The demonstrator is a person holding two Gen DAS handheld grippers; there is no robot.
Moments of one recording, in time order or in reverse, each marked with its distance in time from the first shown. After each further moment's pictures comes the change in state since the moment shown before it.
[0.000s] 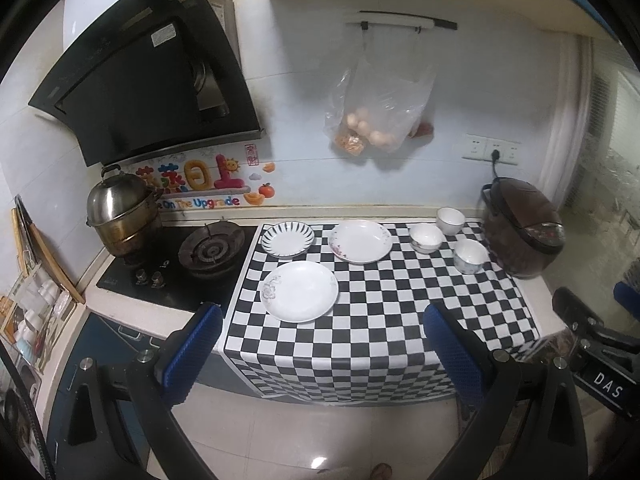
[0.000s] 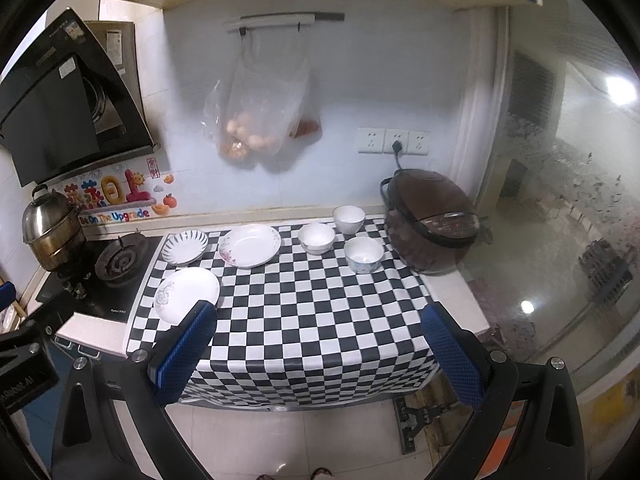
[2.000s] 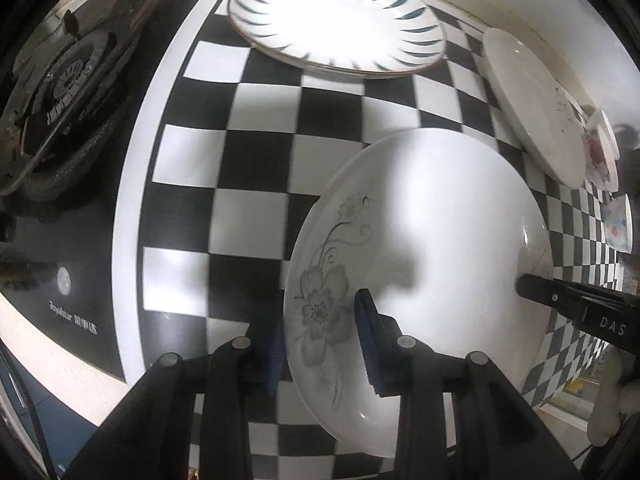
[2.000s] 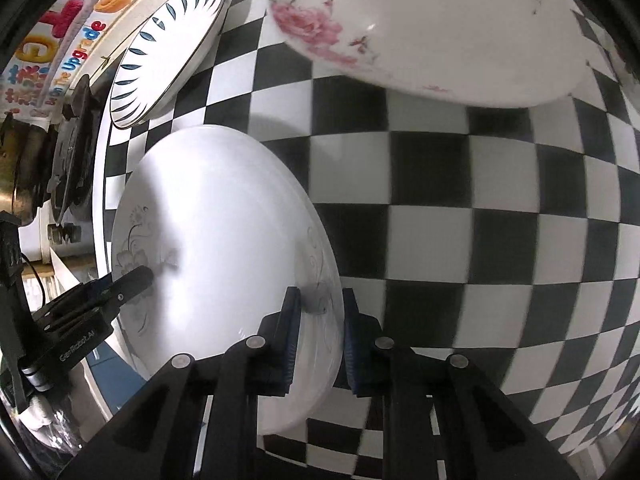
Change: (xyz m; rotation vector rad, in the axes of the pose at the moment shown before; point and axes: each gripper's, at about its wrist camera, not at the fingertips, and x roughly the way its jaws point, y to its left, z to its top) left arm 0.547 0.133 -0.033 -0.106 0.824 -0.191; right arm 0.635 0.257 -0.057 0.011 0.999 0.381
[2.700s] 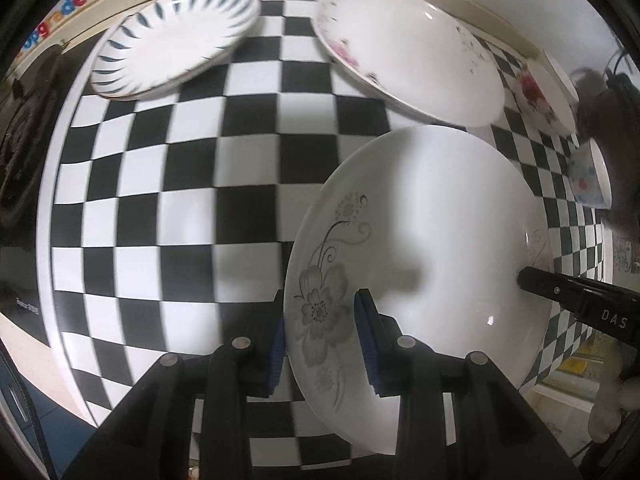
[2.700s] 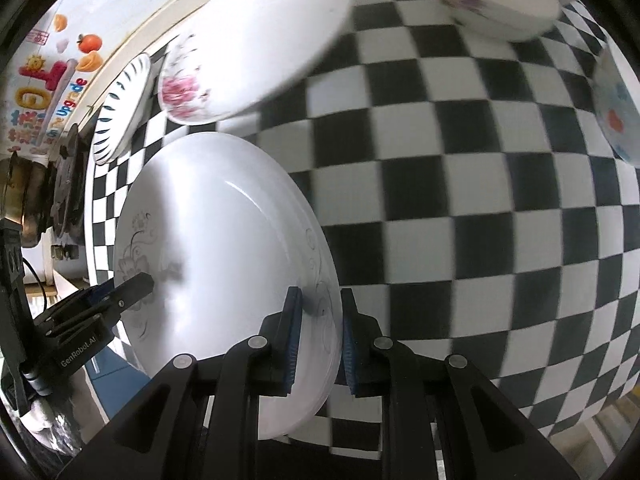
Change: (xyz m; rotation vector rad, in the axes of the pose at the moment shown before) left arm 0.014 -0.133 -0.024 0.126 -0.010 -0.011; right arm -0.055 -0.122 -0.048 0.092 -0.092 0.004
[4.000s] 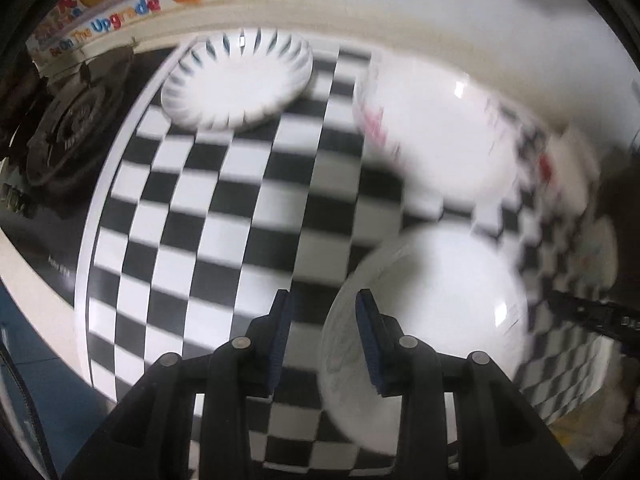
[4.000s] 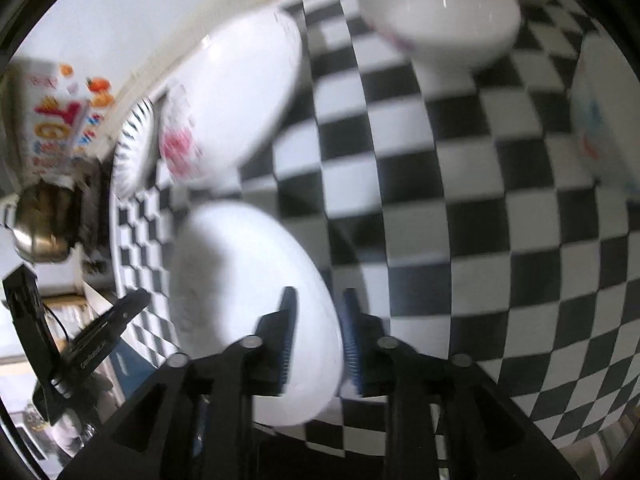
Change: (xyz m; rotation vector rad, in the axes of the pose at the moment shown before) left arm -0.056 -0.049 0.017 -0.209 -0.170 0.070; right arm -0.048 -0.072 0.033 0.035 -0.019 0.133
